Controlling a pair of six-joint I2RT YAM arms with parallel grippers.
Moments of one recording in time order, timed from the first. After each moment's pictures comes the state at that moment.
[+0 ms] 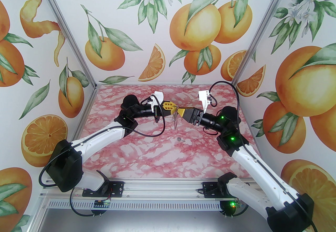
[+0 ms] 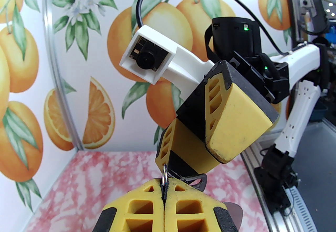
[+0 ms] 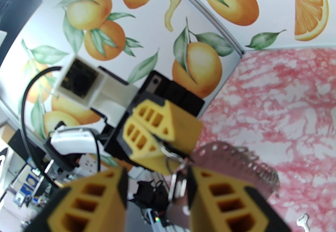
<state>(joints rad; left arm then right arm) -0.64 1.47 1.02 0.64 0.86 -0.01 0.39 0.96 0.78 0.27 -0.79 0.87</state>
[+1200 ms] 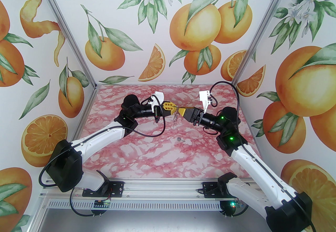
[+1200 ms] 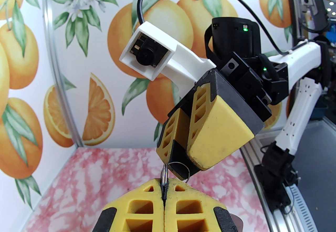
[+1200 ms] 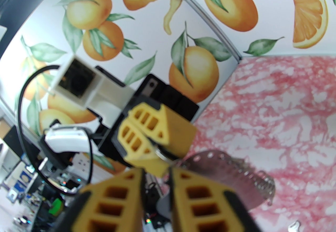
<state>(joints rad) -0.64 1.47 1.03 0.62 0.86 0.00 0.37 0.98 0.77 0.30 -0.79 0.83</state>
